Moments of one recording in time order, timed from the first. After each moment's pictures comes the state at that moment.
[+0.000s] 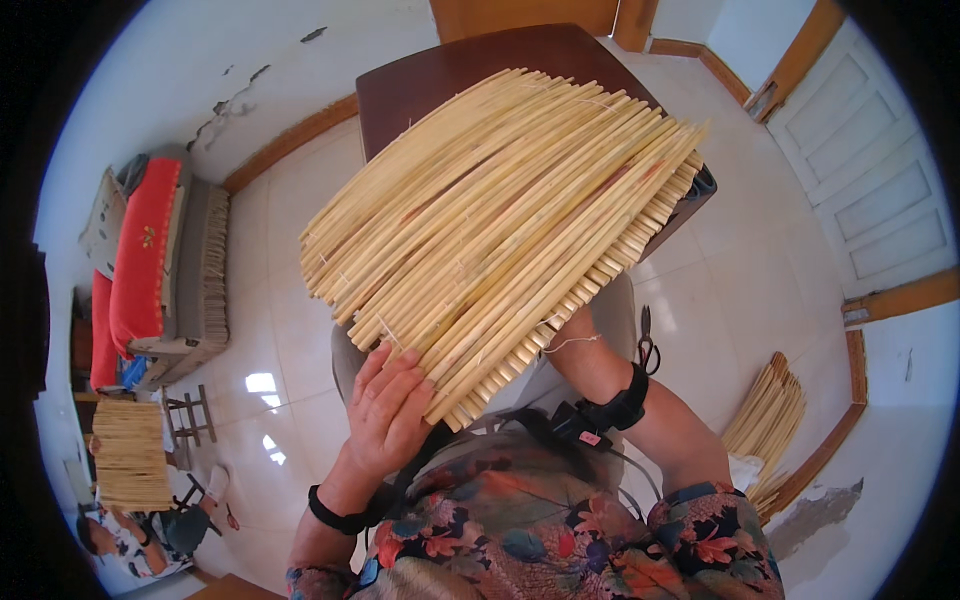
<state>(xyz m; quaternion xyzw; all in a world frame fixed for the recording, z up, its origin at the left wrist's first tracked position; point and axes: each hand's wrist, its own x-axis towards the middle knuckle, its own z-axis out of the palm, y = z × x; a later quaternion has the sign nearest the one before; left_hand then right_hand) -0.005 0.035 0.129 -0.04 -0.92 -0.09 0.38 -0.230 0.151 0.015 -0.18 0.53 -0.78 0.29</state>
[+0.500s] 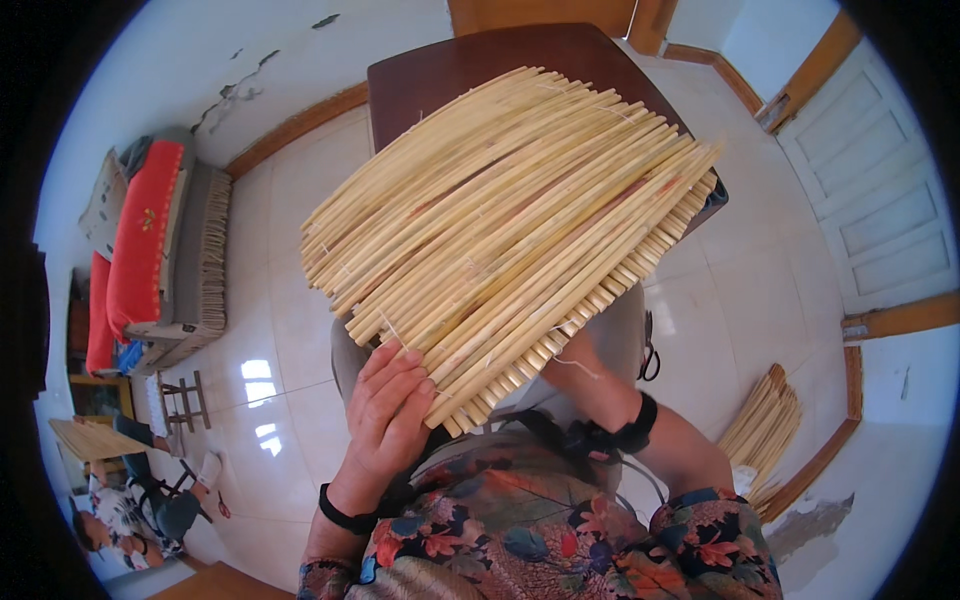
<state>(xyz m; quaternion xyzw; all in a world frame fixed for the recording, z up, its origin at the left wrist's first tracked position) -0.009 0.041 0.139 -0.02 -0.90 -0.13 0.43 -0.199 0.158 0.027 -0.23 0.56 -0.74 0.28</state>
